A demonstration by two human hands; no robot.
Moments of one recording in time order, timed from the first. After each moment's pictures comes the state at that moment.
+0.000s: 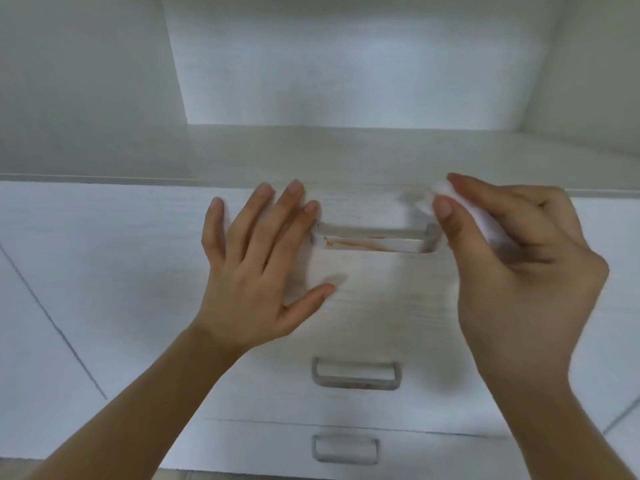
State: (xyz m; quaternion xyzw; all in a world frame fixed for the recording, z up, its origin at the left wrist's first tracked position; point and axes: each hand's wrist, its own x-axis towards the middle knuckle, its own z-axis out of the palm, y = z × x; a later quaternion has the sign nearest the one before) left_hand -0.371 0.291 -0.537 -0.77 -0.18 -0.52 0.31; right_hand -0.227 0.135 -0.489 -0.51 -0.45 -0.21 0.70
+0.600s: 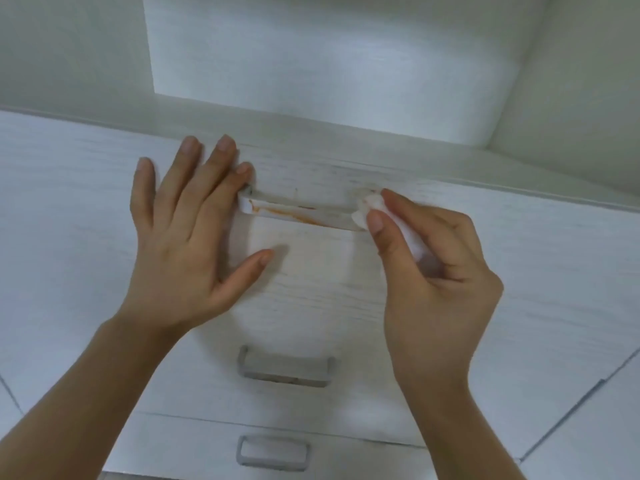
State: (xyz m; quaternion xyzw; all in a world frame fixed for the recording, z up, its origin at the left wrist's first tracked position) left_hand -0.356 0.281 -0.545 -0.76 -0.21 -0.56 0.25; right_hand -0.208 0.144 -0.519 -0.45 -0.46 -0.12 0.75
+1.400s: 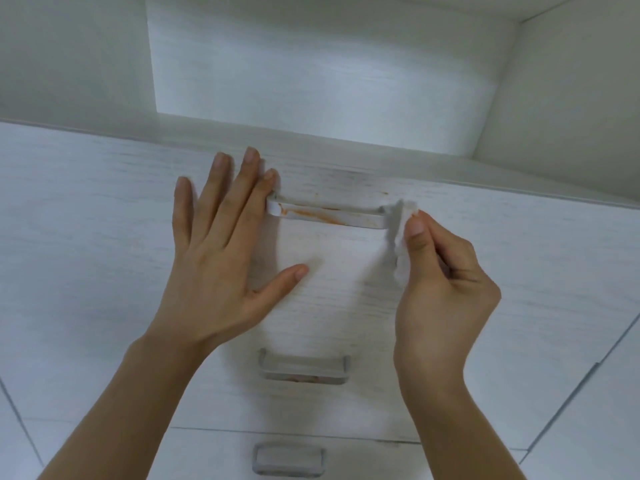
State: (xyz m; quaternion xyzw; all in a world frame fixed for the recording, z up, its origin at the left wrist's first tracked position) left_hand -0.358 0.261 -0.548 -0.80 -0.24 -0.53 0.15; right_hand -0.226 0.144 -0.526 -0.45 -0.31 -0.02 0.83
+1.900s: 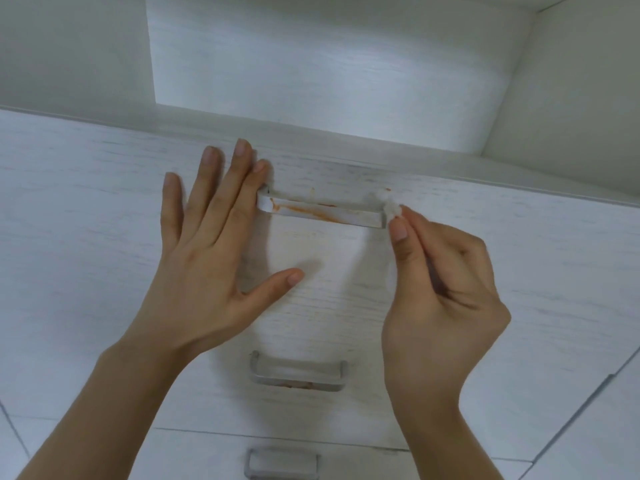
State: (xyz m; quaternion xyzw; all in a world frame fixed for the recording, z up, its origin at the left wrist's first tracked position) left_hand -0.360 0.258 -0.546 -0.83 -0.25 -0.49 0.12; right_hand -0.227 0.150 -0.537 -0.44 -0.41 -0.20 0.78
